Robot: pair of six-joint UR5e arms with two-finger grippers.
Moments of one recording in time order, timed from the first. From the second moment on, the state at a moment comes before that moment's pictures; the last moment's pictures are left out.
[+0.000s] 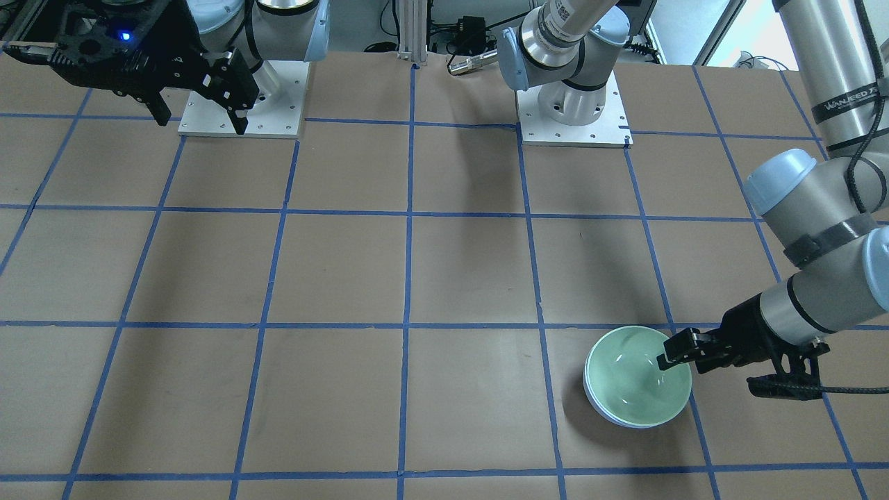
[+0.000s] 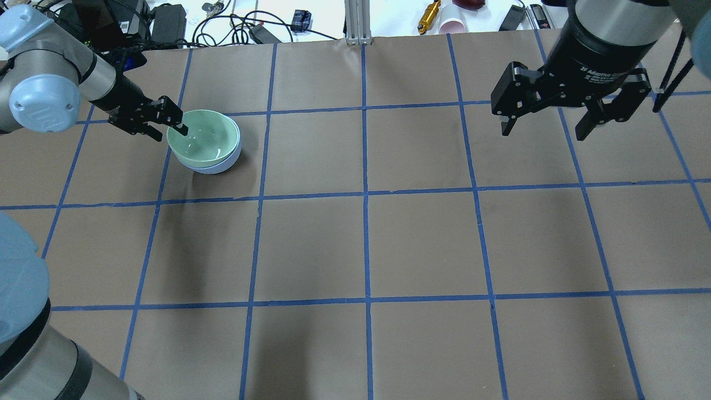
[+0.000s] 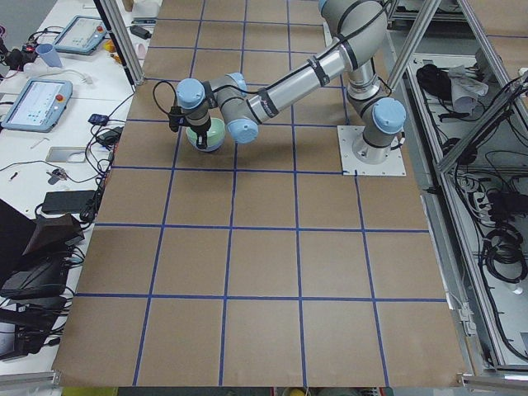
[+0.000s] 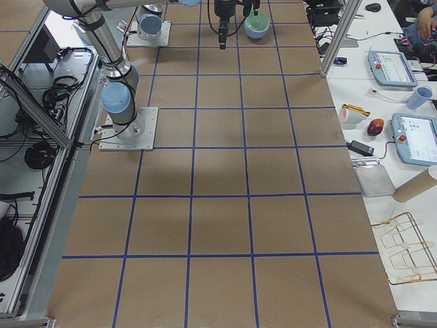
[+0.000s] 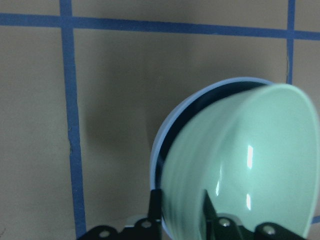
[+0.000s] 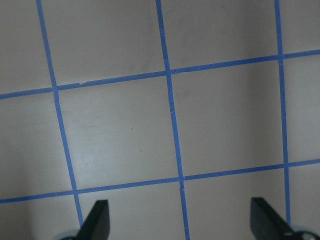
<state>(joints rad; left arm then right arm) -1.22 -2.02 -1.55 -1.19 1.31 0.36 1.58 -1.67 1.55 -1.46 -1.56 0.13</state>
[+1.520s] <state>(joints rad) -1.58 -1.61 -1.53 -1.52 1.57 0.12 1.58 -1.67 1.55 -1.46 -1.56 0.13</state>
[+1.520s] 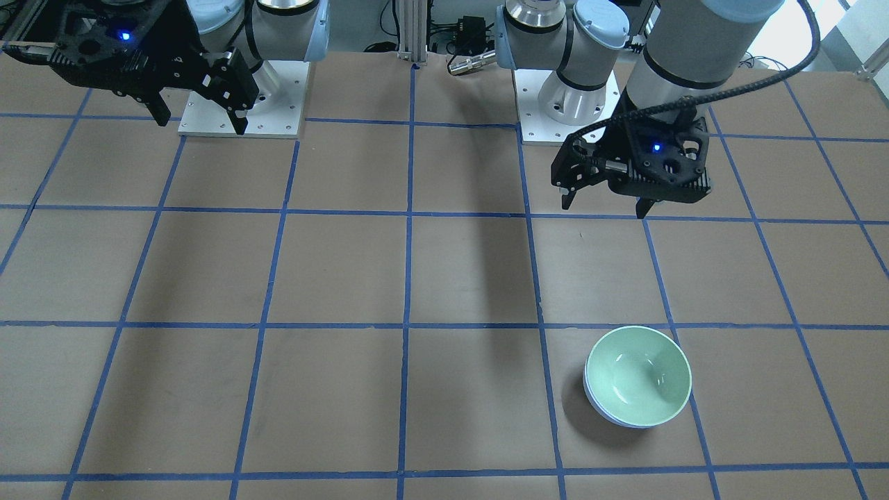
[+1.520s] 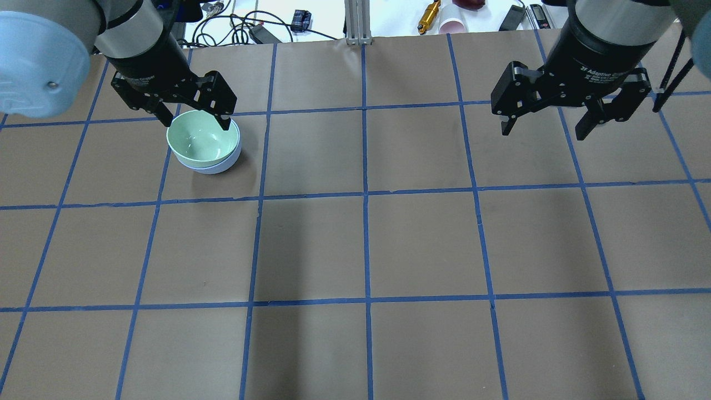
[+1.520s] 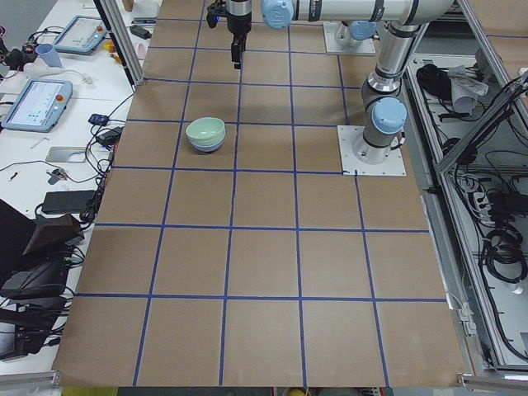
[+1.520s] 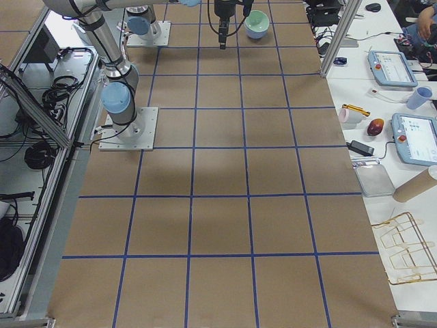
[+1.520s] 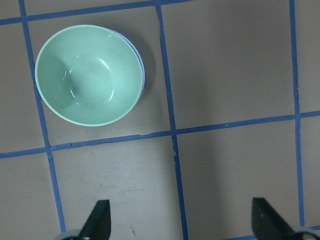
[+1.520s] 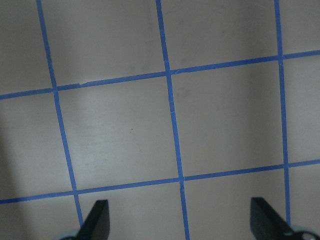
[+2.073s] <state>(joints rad) -1.56 -1.58 -1.53 -1.48 1.57 0.11 1.58 -1.67 1.55 -1.46 -1.56 0.13</state>
